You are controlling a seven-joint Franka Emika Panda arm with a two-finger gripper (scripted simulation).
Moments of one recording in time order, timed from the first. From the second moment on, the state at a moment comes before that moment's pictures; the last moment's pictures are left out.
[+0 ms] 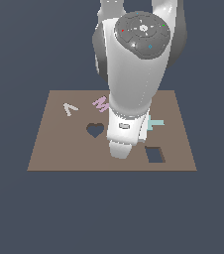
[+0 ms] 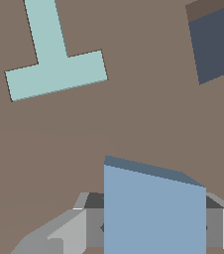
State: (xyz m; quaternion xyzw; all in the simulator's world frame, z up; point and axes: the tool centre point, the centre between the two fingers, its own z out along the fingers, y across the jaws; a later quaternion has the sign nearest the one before) arm 0.028 0.037 0.031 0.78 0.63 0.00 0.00
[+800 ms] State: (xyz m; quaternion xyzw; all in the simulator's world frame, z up) arm 0.028 0.039 0.033 0.79 0.62 0.00 0.00
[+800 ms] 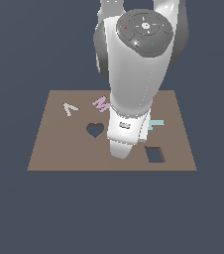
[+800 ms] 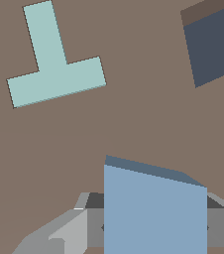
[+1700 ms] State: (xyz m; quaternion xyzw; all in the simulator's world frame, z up) arm 0.037 0.075 0.035 0.88 0.47 0.00 0.00
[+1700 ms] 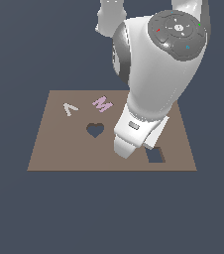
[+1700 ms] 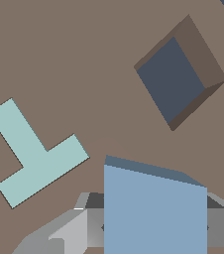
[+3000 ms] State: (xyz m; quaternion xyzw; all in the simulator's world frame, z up) arm 0.095 0.129 0.040 0.99 0.12 0.00 0.00
